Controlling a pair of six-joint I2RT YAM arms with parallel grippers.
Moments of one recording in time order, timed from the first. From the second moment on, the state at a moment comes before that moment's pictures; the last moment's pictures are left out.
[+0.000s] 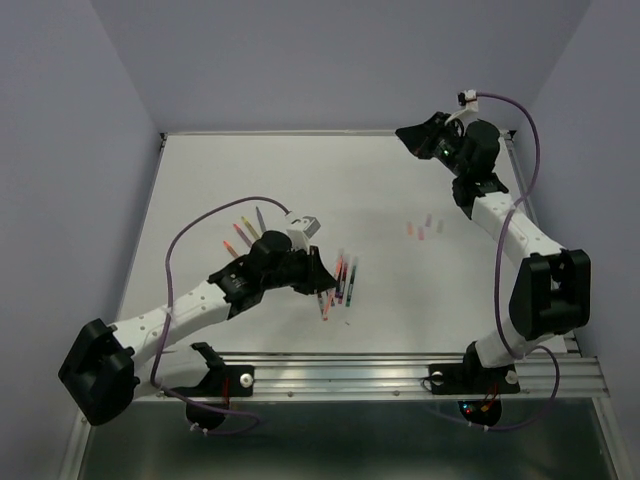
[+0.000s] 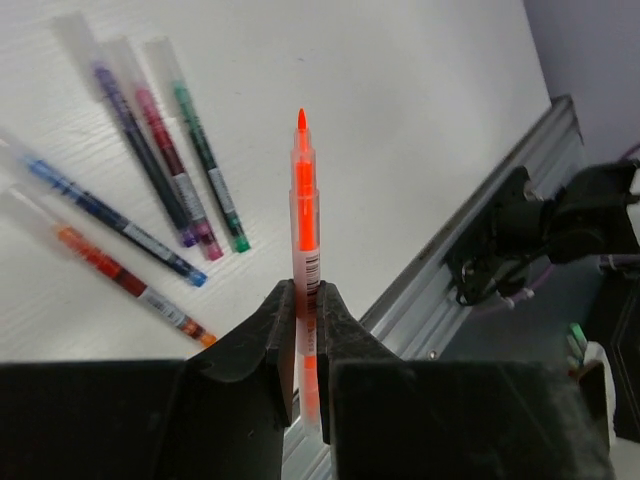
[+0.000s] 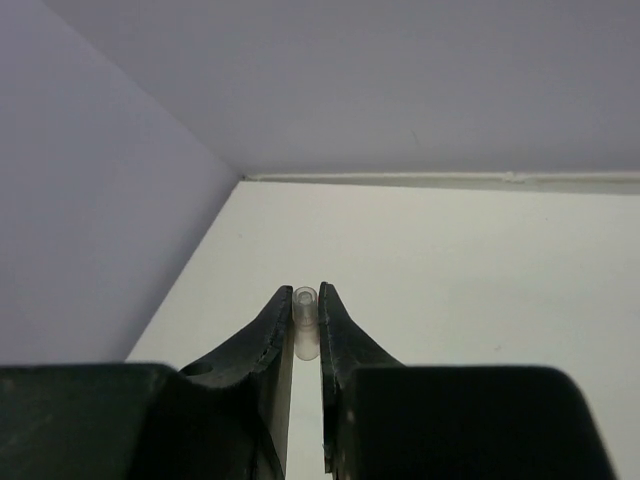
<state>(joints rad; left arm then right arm) -0.79 1.08 0.61 -0.01 0.32 -0.61 0.15 1.58 1.23 0.44 -0.42 0.60</state>
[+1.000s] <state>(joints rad) -0.54 1.62 0.99 -0.46 -0.19 -0.75 0.31 1.85 1.18 -0.31 0.10 0.28</state>
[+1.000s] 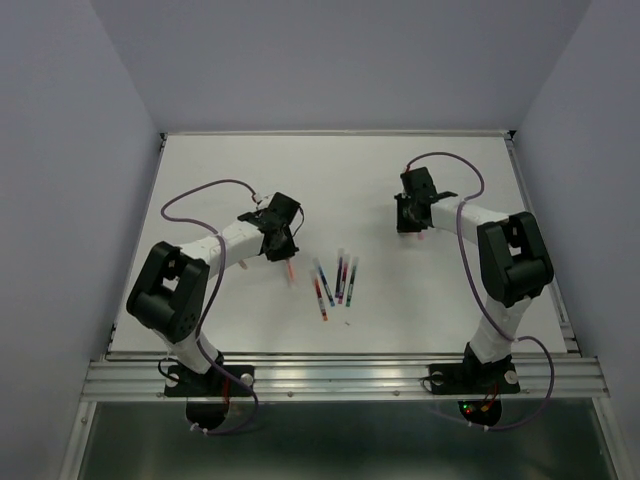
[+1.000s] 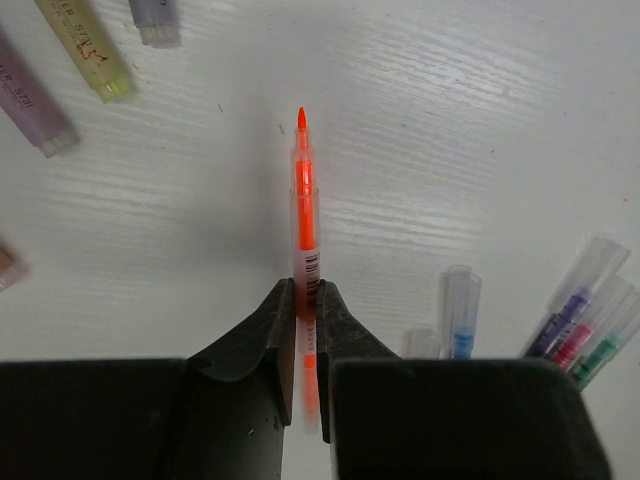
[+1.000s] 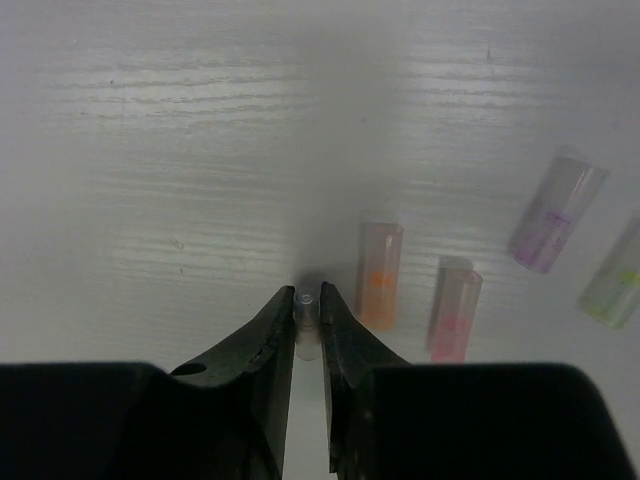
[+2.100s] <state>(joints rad) -0.49 1.69 1.03 -0.52 -0.33 -0.63 0.33 1.61 1.18 -0.30 0.00 0.28</state>
